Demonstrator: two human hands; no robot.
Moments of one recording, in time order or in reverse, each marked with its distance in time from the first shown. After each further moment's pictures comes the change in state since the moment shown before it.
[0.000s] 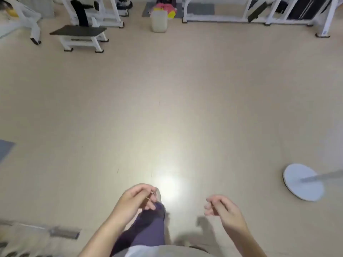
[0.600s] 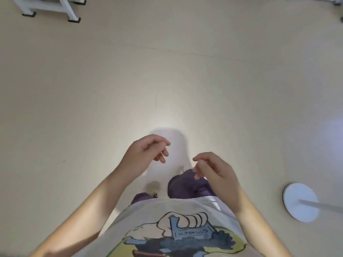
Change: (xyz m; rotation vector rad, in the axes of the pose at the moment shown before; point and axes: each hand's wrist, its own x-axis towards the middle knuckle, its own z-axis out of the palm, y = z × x) left_hand 0.359 0.330 -0.058 0.165 -0.168 0.226; right_hand 0.330 -0.313 0.139 -0.223 -0.196 -0.218
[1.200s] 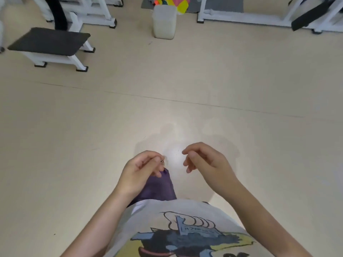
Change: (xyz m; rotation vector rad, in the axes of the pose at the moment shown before) left_hand 0.465 0.216 -0.091 -0.100 0.216 0.011; right_hand 0.534 -0.241 -0.111 0.003 -0.185 -0.196
